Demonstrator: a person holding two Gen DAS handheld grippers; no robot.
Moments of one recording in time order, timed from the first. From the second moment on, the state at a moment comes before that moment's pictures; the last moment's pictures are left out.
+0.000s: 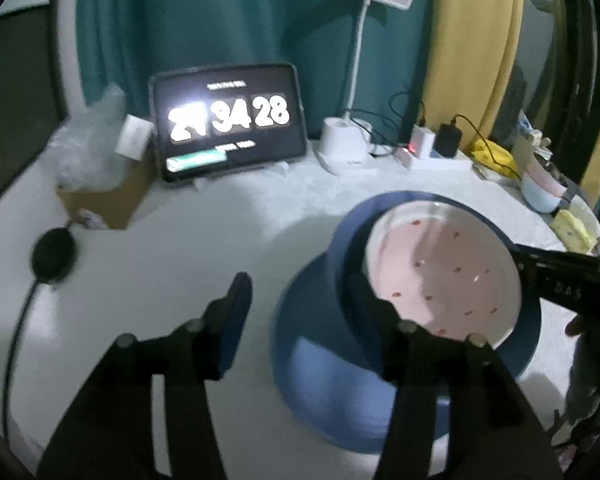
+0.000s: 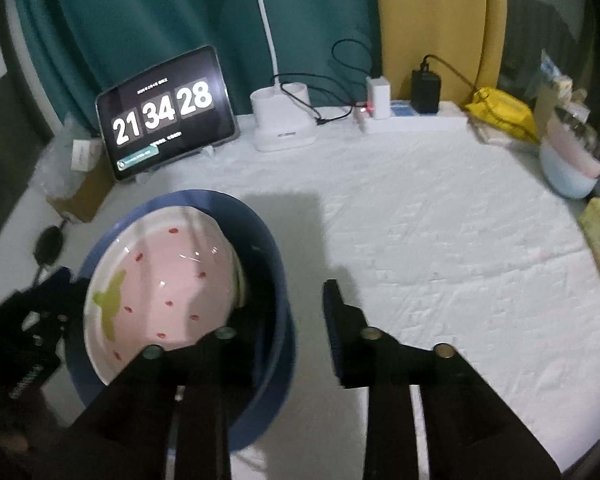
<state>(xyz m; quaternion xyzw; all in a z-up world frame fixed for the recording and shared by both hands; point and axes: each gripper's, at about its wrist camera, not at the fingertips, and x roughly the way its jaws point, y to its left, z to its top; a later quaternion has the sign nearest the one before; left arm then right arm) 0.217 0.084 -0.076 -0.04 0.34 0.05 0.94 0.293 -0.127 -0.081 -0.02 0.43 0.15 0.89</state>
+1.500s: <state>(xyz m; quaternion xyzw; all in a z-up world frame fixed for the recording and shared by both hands) 0.080 -0.008 0.028 -0.01 0.15 0.01 0.99 0.115 -0.198 0.044 -0.06 0.19 0.10 0.98</state>
